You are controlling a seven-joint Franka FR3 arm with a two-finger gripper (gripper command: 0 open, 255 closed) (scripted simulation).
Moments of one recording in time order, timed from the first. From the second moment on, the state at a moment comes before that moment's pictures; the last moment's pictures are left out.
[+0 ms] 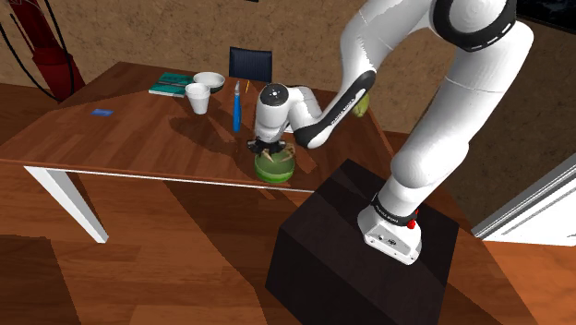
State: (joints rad) arm -0.27 0.12 0.54 -2.54 -0.95 2.63 1.84
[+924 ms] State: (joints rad) arm -0.25 0.24 0.49 -2.50 -1.13 2.64 2.00
